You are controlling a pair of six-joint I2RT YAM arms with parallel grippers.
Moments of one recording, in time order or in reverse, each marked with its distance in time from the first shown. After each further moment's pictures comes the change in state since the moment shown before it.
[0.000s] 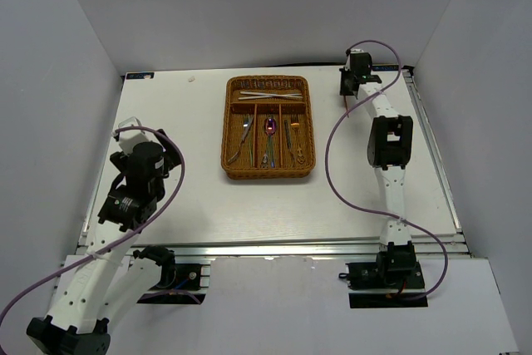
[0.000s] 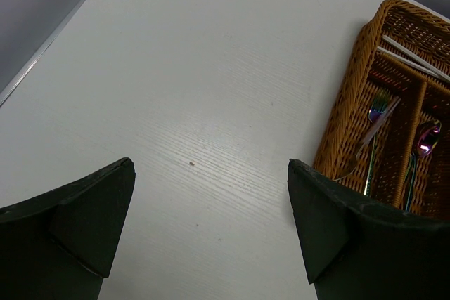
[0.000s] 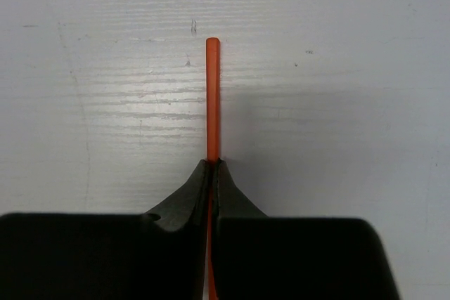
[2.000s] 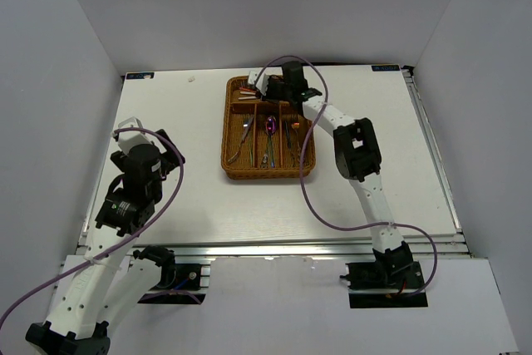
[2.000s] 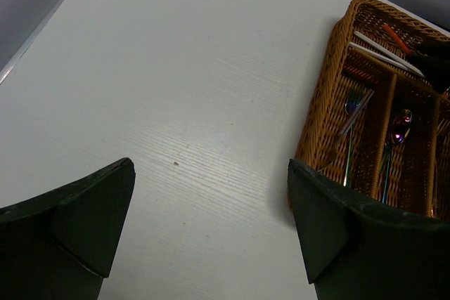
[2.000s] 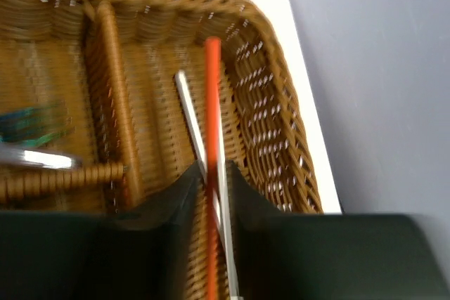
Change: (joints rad) left arm 0.000 -0.032 0.000 0.015 0.062 0.014; right arm 0.377 -0.125 -0.224 0.375 -0.591 -0.917
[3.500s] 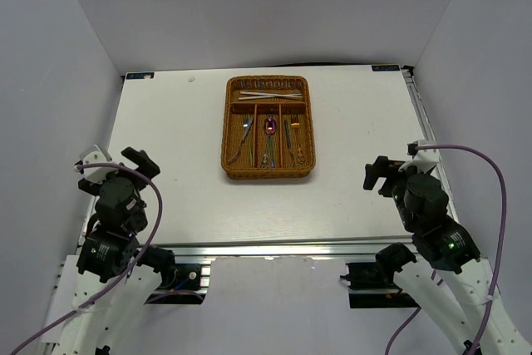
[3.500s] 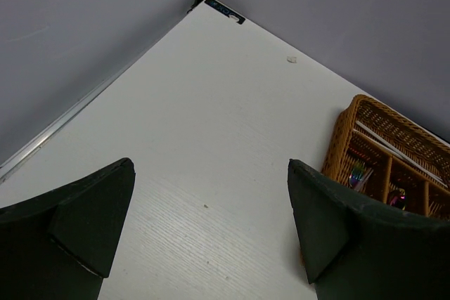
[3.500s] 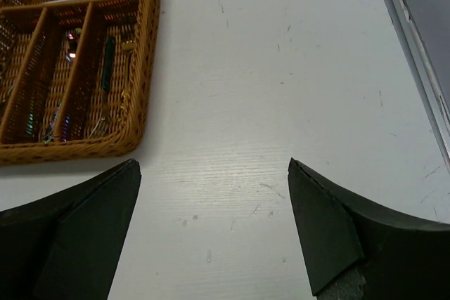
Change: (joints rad) left arm 0.008 -0.299 -0.049 0.007 -0.204 0.057; right arm 0.044 -2.159 -1.448 -0.575 0.995 1.141
